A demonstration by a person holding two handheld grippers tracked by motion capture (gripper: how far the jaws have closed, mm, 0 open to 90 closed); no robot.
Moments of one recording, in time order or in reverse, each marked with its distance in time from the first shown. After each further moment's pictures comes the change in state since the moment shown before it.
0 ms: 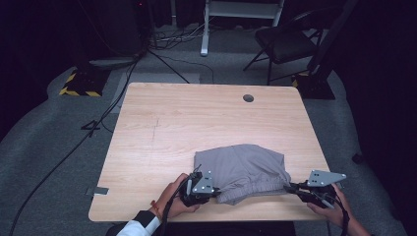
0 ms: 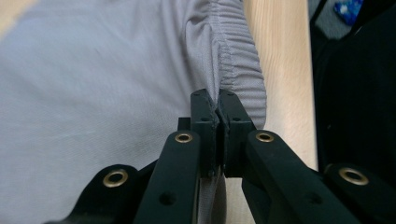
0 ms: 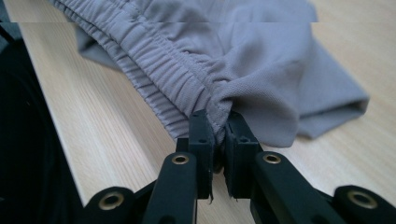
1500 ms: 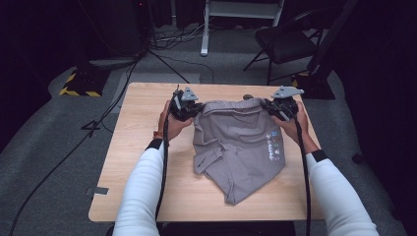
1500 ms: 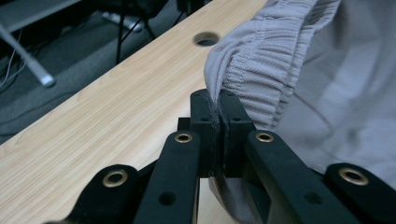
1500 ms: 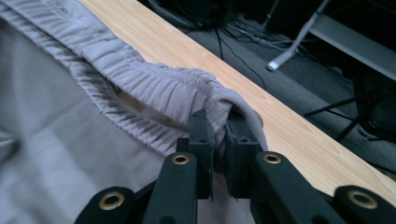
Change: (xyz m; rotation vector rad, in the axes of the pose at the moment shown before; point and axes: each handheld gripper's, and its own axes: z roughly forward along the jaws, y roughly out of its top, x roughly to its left) left arm 0.240 0.038 -0.008 -0.079 0.395 -0.301; right arm -0.147 0.186 0.106 -0.064 -0.358 0.004
